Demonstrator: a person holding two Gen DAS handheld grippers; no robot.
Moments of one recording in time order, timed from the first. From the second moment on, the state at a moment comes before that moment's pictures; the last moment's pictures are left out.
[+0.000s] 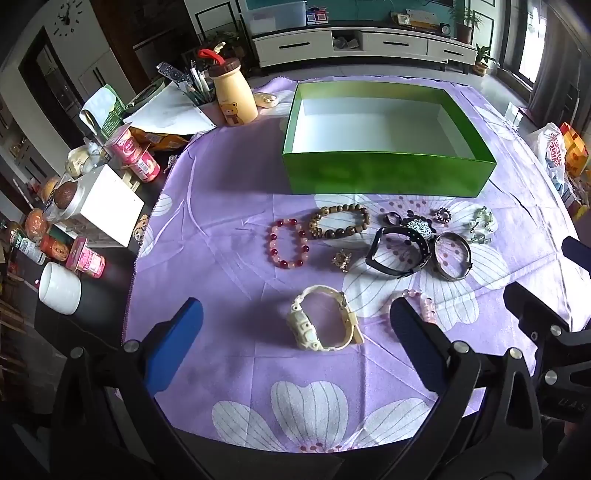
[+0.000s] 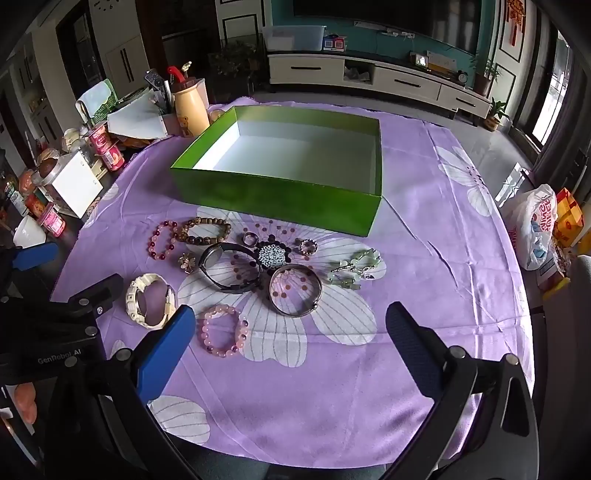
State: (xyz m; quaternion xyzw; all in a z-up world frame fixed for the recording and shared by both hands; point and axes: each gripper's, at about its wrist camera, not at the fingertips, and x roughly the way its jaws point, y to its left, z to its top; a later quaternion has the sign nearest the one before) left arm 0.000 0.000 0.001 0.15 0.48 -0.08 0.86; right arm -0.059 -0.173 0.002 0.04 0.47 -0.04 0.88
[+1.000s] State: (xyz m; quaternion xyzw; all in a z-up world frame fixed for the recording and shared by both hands) left arm -0.004 -0.004 0.005 0.15 0.47 -0.10 0.86; right arm -0.058 -0.172 0.001 0.05 0.47 -0.03 0.88
